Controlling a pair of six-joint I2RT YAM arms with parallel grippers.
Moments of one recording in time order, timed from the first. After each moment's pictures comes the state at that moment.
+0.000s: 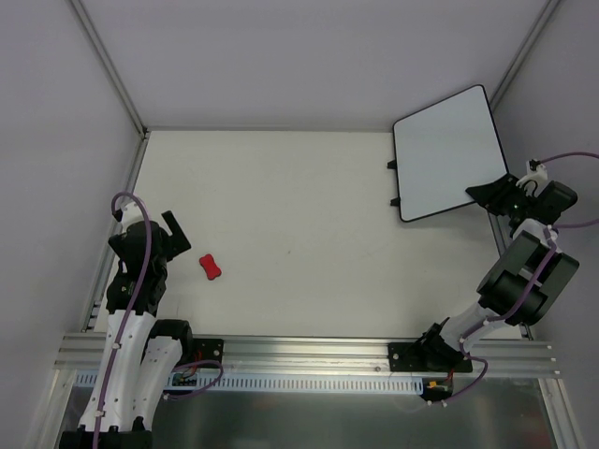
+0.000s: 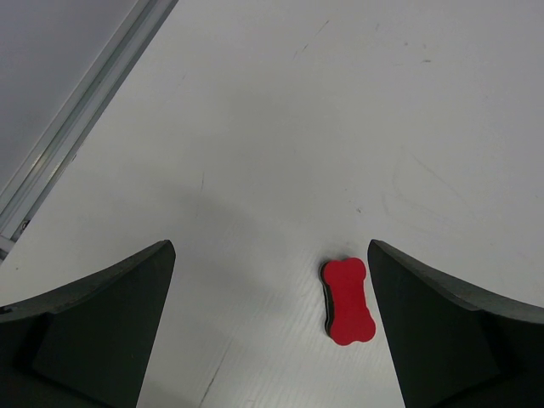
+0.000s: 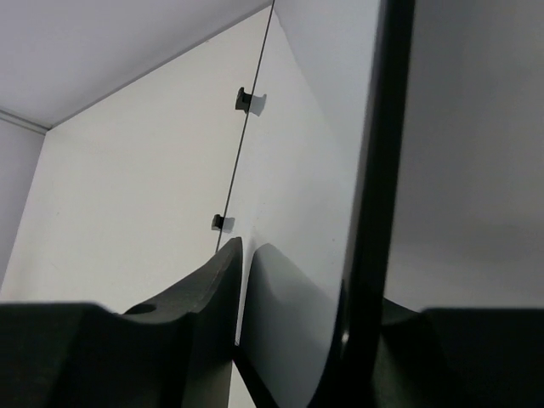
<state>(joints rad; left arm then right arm) -0.01 0.57 0.63 -0.61 -0.38 -0.32 -0.65 1.64 1.00 0.13 -0.97 0.23</state>
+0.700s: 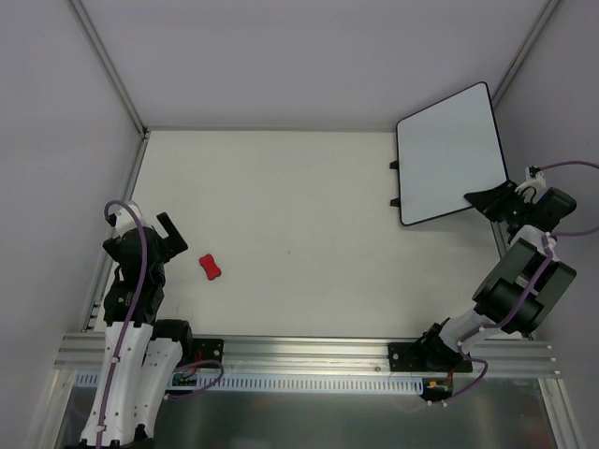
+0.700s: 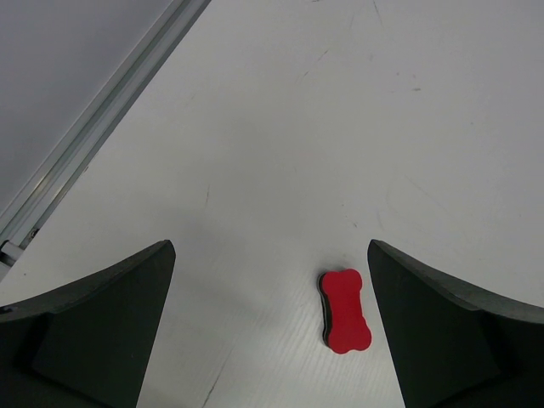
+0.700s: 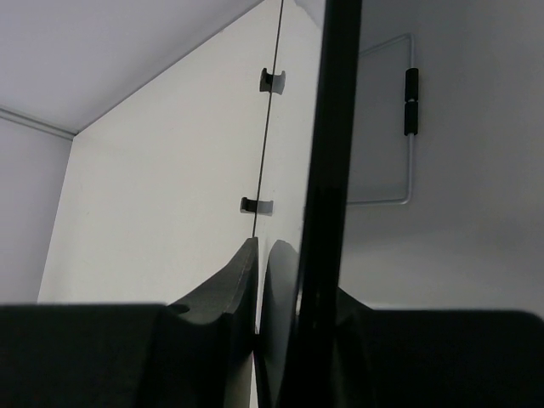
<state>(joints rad) -0.01 0.50 0.62 -0.61 -0.41 -0.32 -0.67 1.58 0.92 0.12 -0.99 0.28</state>
